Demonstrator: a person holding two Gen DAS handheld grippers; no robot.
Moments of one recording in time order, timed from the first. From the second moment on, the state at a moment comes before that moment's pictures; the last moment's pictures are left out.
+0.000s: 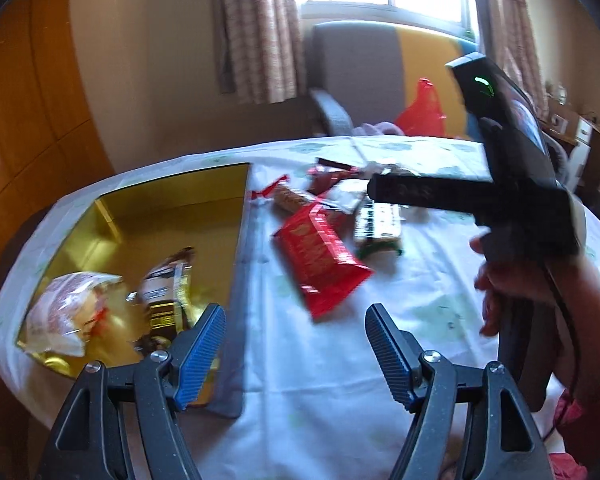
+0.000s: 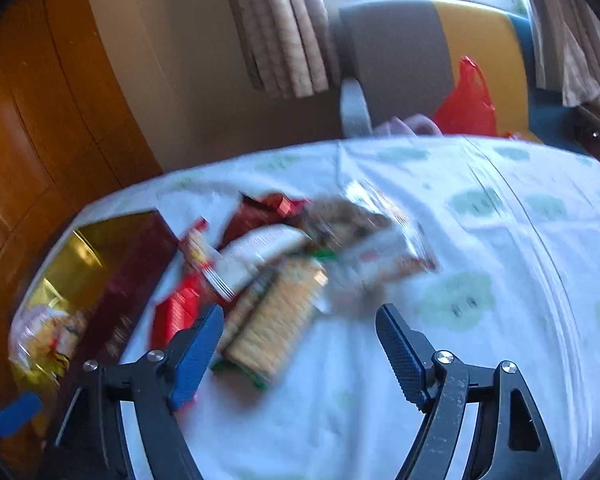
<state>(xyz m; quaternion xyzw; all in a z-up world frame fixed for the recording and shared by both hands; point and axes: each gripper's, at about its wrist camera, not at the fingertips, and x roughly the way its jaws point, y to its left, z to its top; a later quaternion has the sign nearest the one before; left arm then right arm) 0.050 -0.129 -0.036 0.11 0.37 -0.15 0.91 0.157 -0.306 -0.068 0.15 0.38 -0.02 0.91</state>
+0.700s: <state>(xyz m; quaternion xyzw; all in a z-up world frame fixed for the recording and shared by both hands) 0.084 -0.171 -0.039 0.10 0.39 -0.18 0.90 0.120 -0.334 -0.104 0.09 0.43 -0.03 0.90</state>
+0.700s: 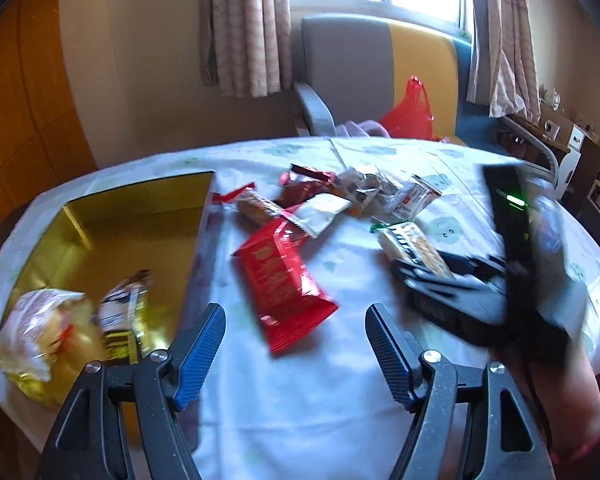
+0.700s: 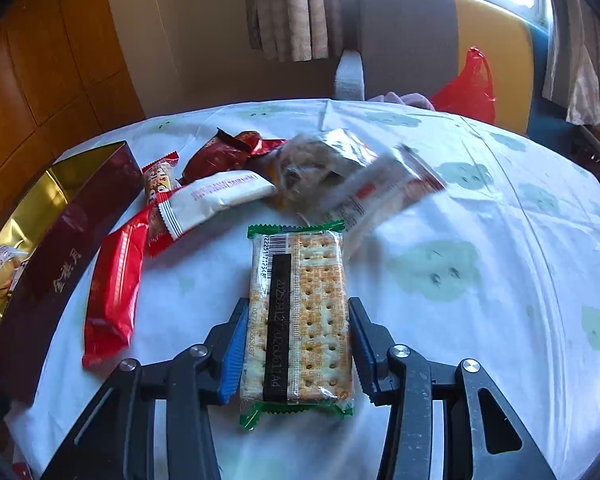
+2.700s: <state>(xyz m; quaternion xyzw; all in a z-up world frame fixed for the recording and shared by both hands) 0.128 -0.182 -0.096 0.06 0.39 -0.21 0.89 0.074 -0.341 -0.106 0.14 0.37 -0.04 0.92</state>
